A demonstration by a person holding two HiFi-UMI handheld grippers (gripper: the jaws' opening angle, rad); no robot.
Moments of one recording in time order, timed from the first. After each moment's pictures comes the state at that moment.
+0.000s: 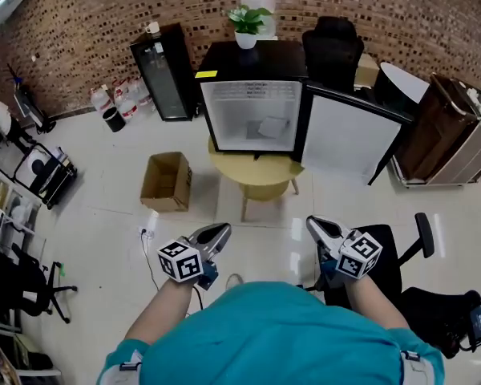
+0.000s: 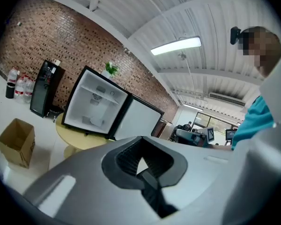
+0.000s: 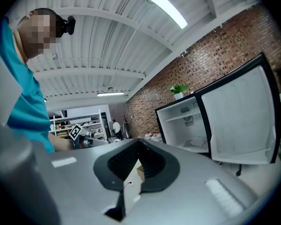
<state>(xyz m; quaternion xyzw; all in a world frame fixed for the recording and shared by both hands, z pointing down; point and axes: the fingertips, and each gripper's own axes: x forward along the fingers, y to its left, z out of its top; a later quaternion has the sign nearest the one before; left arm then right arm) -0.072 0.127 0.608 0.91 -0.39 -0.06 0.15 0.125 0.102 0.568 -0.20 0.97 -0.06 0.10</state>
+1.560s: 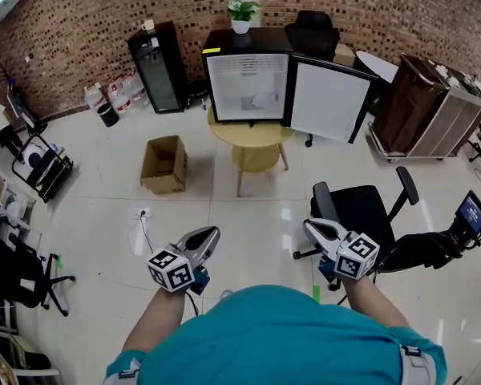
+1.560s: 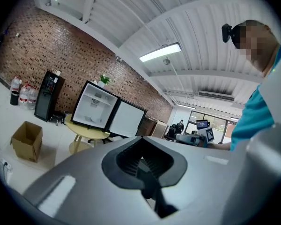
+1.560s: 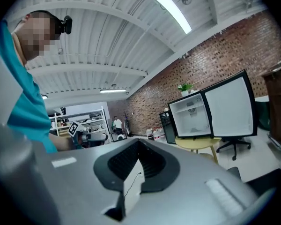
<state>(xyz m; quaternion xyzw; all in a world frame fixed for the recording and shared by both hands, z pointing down) -0.108 0.413 0.610 0.92 -0.37 -0.08 0.09 0.104 0.388 0.601 -0.22 0.97 -0.05 0.08</state>
